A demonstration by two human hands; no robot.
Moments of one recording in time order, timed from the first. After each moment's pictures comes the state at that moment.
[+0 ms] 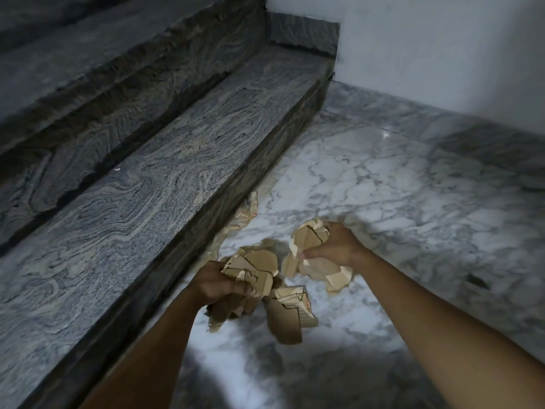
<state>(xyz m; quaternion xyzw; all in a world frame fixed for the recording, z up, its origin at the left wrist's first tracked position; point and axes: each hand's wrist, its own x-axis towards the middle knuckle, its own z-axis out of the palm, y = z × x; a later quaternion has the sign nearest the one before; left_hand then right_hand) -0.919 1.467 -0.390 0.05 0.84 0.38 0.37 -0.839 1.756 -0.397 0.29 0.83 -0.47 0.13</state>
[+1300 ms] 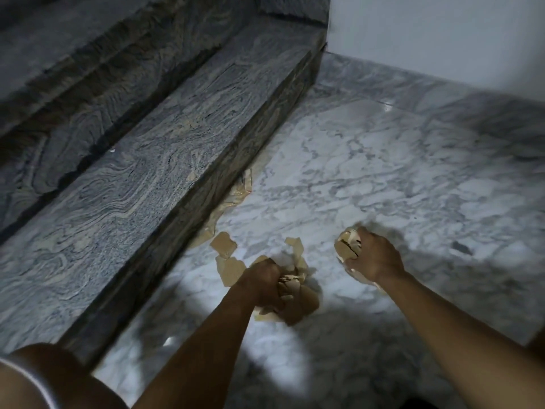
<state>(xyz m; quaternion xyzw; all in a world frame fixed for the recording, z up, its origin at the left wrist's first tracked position) -0.835 1.534 -0.422 0.37 0.86 0.06 0.34 -0.726 1.784 -0.429 0.31 0.92 -0.22 0.12</state>
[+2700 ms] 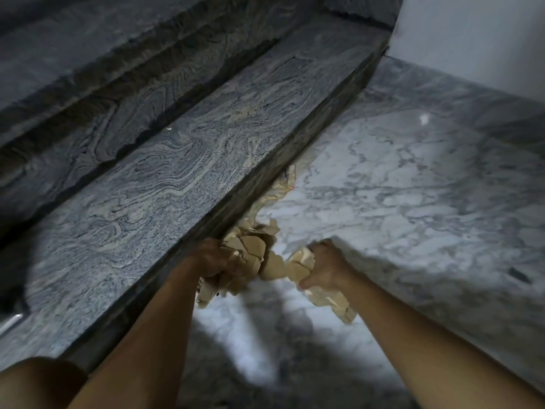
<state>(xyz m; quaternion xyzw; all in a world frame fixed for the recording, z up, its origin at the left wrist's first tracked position) -0.929 1.372 -0.376 0.06 0.92 0.15 0.35 -0.816 1.629 -0.427 0.18 0.90 -0.30 0.26</state>
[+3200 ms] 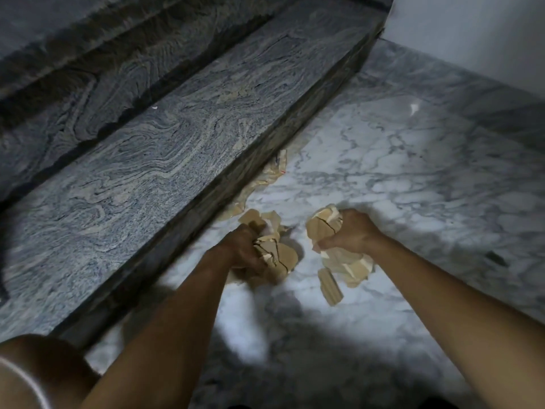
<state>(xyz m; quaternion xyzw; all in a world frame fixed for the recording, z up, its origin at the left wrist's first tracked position) -0.903 1.437 -0.405 0.14 0.85 0.18 0.47 -0.809 1.694 -0.381 0.27 0.88 -0.34 0.21</state>
